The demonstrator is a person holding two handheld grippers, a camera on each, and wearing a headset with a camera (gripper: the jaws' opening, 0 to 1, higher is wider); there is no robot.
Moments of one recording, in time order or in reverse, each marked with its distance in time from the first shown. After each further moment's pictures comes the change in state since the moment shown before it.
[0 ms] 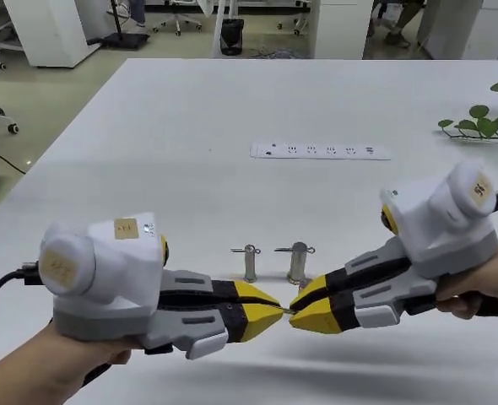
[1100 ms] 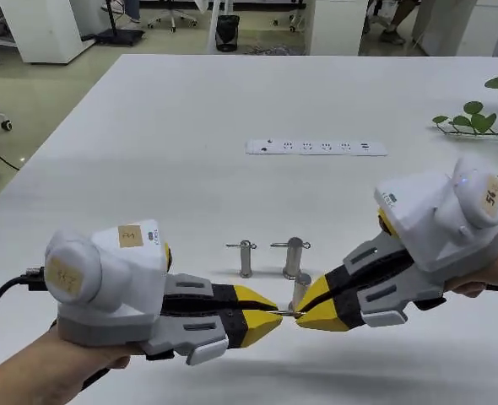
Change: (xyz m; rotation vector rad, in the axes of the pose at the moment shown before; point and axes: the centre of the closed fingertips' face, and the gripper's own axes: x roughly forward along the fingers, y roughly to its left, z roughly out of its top) left arm 0.007 -0.004 -0.012 0.037 0.030 0.013; right arm -0.008 0.007 -0.010 -0.292 0.153 -0.006
